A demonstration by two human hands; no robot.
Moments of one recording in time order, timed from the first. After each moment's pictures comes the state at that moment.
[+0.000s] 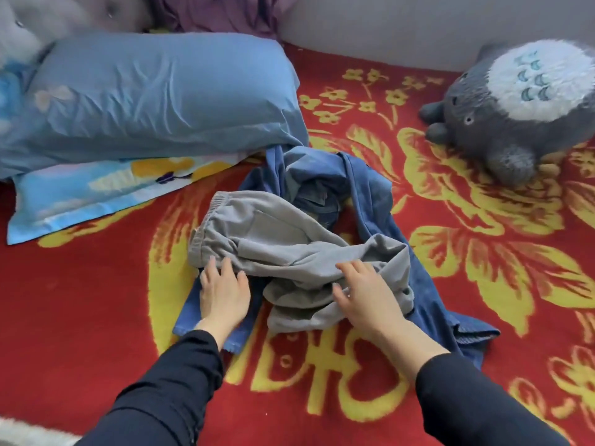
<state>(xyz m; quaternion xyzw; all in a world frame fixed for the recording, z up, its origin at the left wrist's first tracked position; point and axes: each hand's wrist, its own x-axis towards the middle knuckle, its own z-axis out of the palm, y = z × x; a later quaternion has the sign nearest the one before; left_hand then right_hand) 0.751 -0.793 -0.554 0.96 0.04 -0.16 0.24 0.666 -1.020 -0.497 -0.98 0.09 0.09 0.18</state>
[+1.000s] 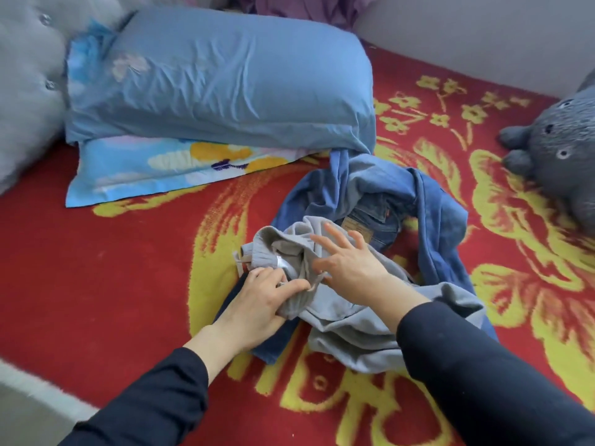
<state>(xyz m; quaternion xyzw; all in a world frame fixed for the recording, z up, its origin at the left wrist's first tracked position) 0.764 -0.736 -0.531 0.91 -0.34 -0.07 0.23 0.796 -0.945 -0.501 -0.95 -0.23 0.20 -0.02</state>
